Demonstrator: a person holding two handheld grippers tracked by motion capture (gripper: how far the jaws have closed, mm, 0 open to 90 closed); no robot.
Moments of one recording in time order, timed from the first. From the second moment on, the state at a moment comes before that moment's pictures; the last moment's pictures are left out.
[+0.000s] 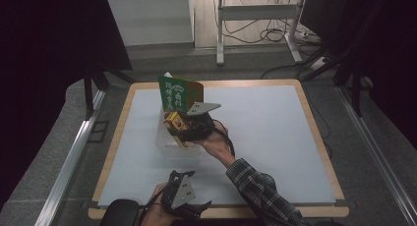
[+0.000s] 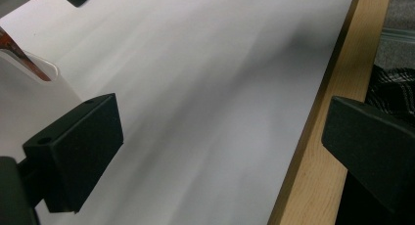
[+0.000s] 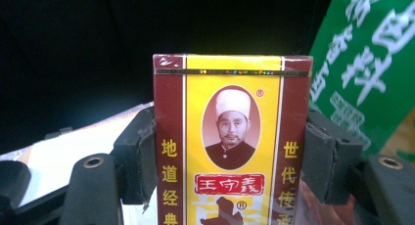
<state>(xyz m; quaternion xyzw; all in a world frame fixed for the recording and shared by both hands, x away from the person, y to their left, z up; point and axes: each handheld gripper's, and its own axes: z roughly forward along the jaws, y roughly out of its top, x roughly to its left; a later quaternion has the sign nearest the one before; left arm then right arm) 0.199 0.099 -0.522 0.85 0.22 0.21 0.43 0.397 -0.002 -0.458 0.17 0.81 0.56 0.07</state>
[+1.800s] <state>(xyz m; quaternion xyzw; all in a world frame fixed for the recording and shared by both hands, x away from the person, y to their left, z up) 0.200 0.097 -0.523 0.85 0.22 0.21 0.43 0.385 -0.043 -0.464 0.18 0.86 0.47 0.07</state>
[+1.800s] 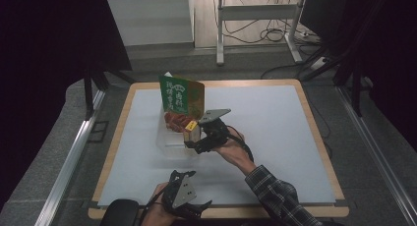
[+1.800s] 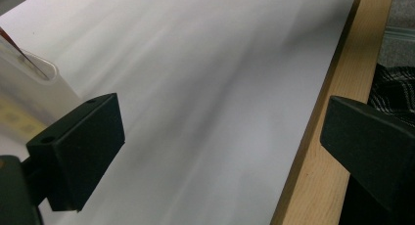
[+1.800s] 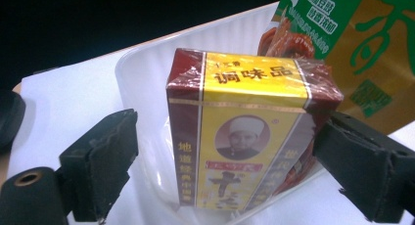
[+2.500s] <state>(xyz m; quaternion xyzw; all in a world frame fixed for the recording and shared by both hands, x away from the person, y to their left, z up) 0.201 0.098 -0.523 0.85 0.22 0.21 0.43 0.380 -0.081 -0.461 0.20 0.86 0.46 0.08</state>
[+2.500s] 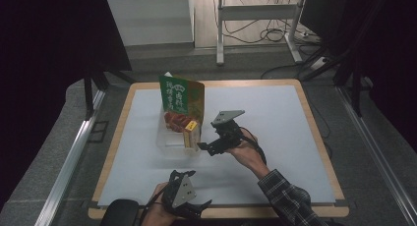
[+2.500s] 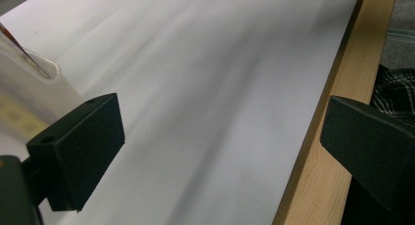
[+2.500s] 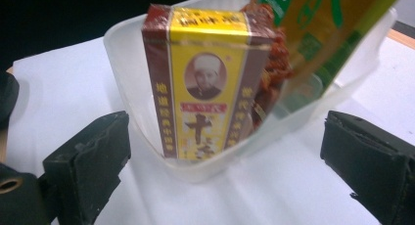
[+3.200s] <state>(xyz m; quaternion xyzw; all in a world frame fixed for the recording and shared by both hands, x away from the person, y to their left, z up) 0.203 0.101 -0.522 0.85 0.23 0.21 0.43 0.378 -0.111 -0.471 0.22 0.86 0.44 0.10</state>
